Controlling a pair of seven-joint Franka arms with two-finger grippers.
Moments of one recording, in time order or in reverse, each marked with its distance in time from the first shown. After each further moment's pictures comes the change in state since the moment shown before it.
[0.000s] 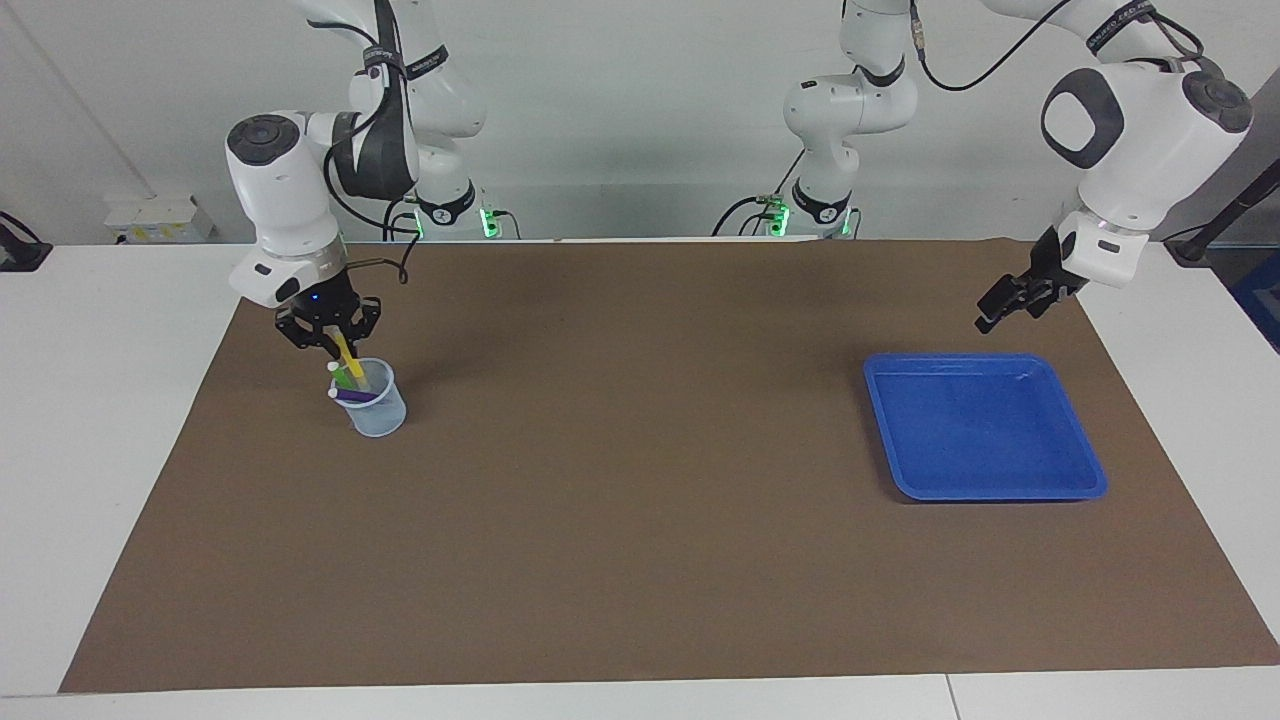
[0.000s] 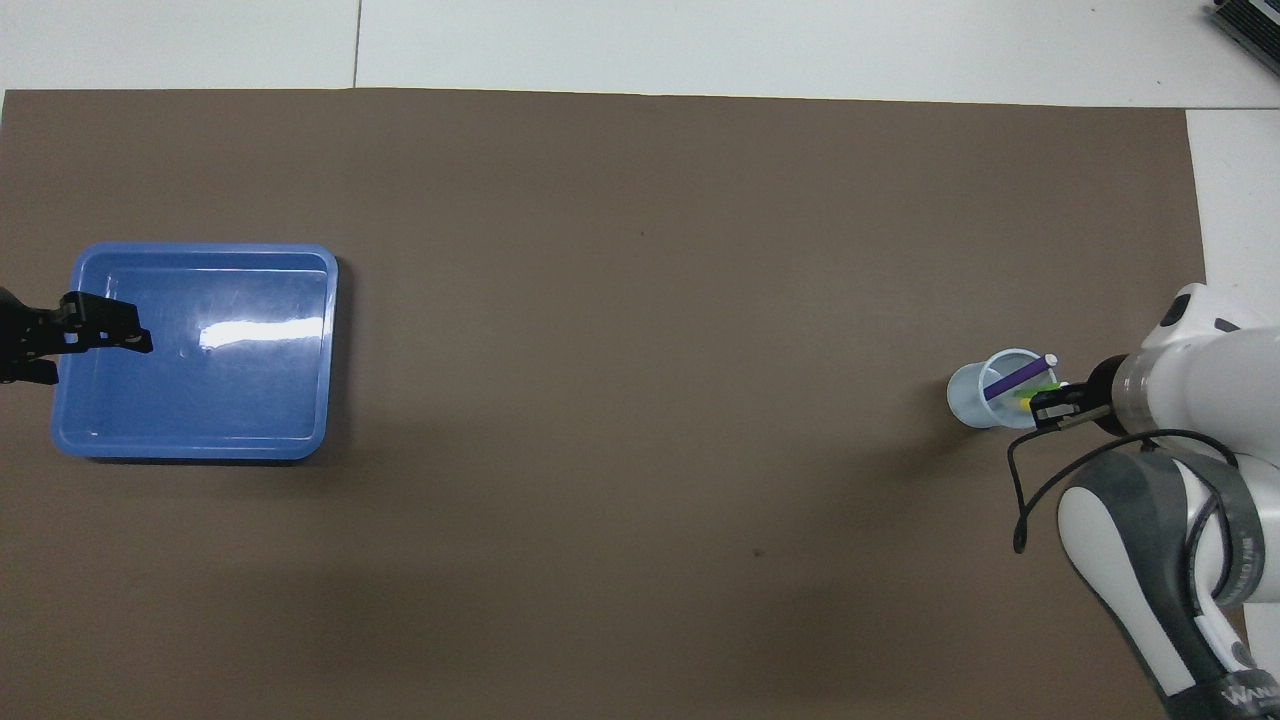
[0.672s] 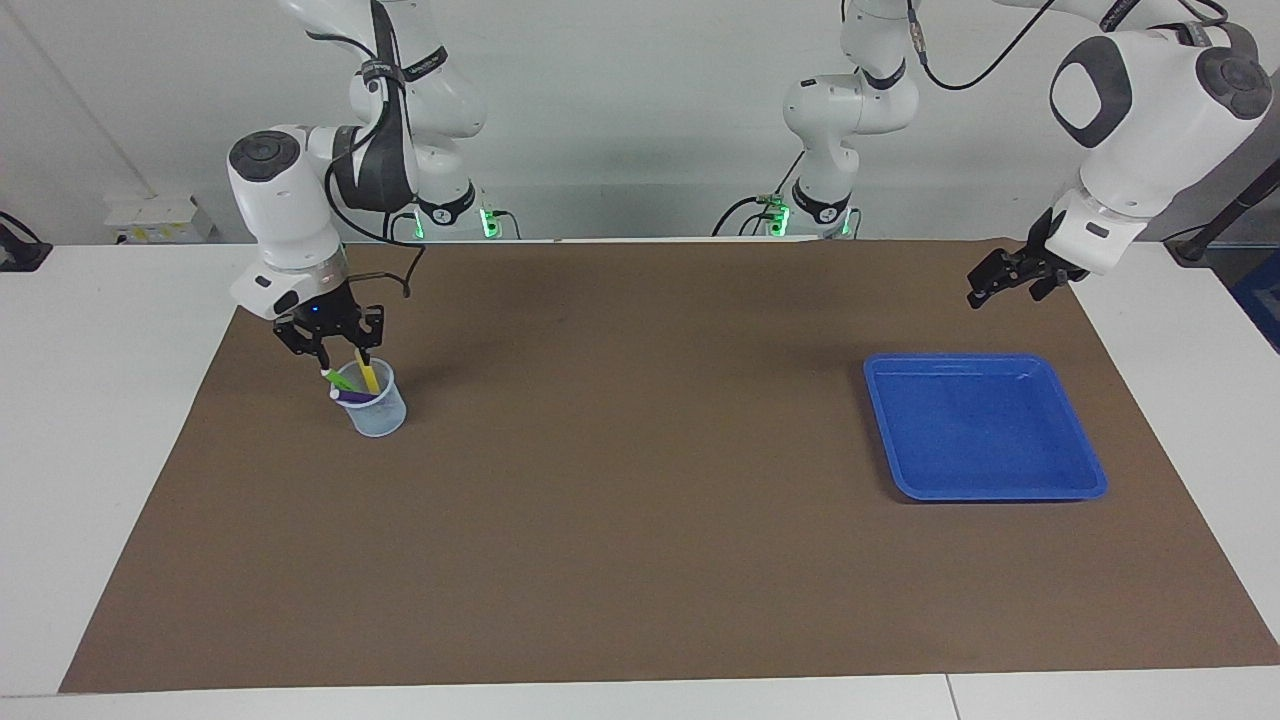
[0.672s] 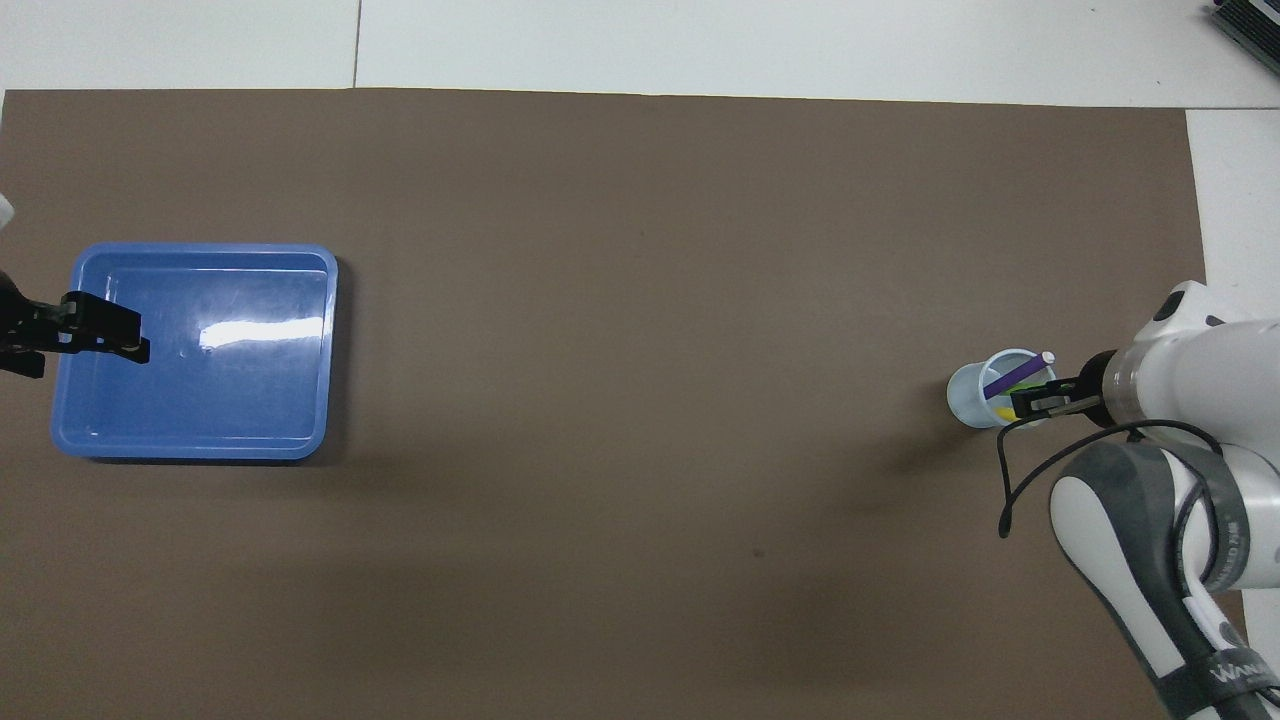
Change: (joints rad) left arm -0.047 0.053 0.008 0.149 0.034 -0.184 0.087; right arm 0.001 0.021 0.004 0.013 0.000 0.005 0.062
